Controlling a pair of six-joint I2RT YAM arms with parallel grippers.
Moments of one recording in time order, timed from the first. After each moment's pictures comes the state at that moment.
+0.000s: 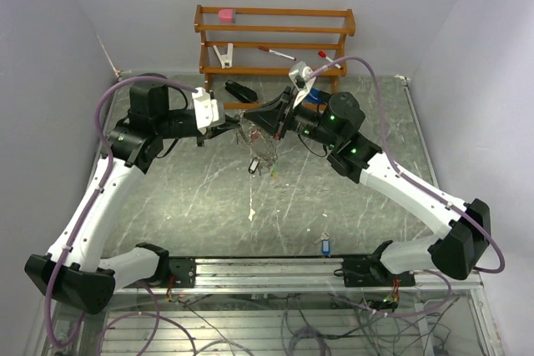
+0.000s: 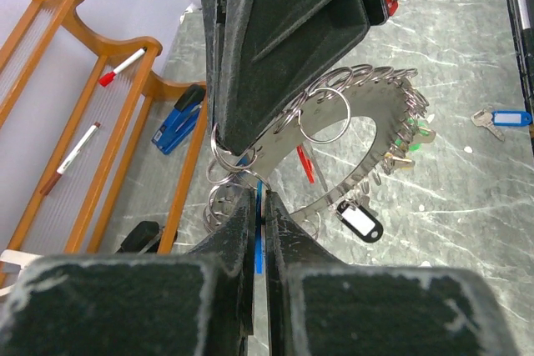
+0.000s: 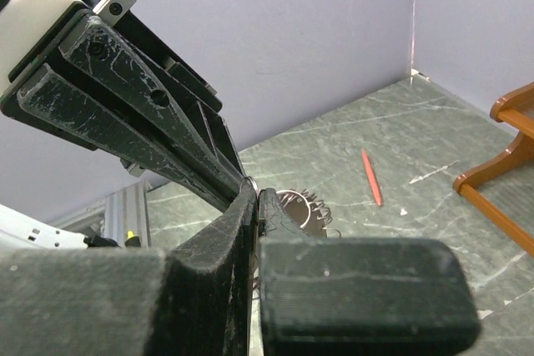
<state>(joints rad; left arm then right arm) -0.34 1.13 1.29 -0.49 0.94 0.68 0.76 1.33 1.17 0.33 -0.41 0.28</state>
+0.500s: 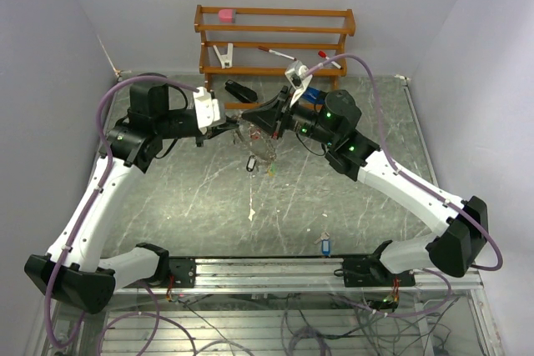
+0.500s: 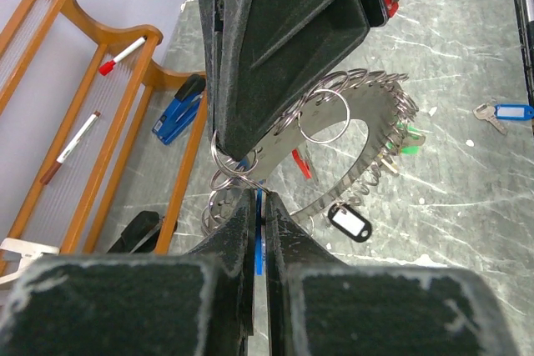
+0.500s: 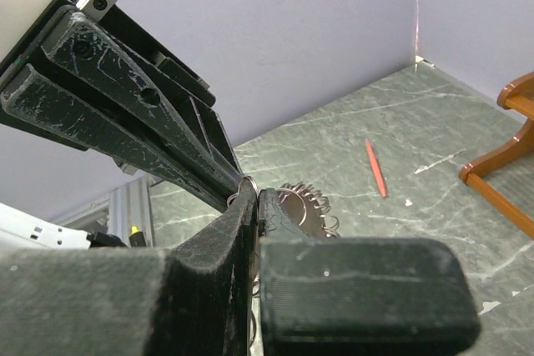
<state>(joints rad) -0.34 1.13 1.30 -0.53 0.92 0.69 0.76 1.36 1.20 0.29 -0.43 0.29</state>
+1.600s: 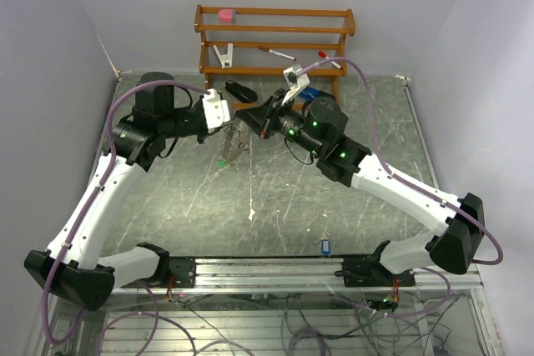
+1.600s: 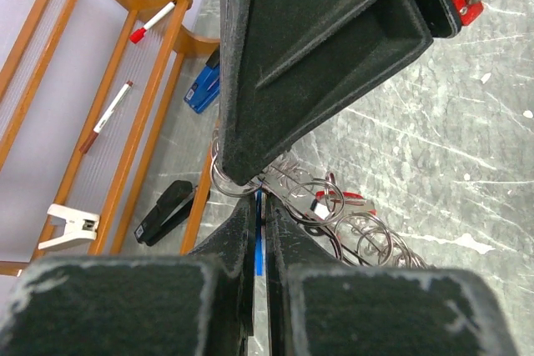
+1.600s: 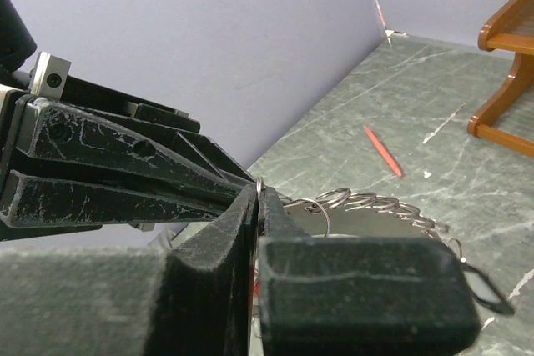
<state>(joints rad) -0.38 1.15 1.33 -0.57 0.76 0.78 0.87 1.38 1.23 0.23 -0.09 0.50</state>
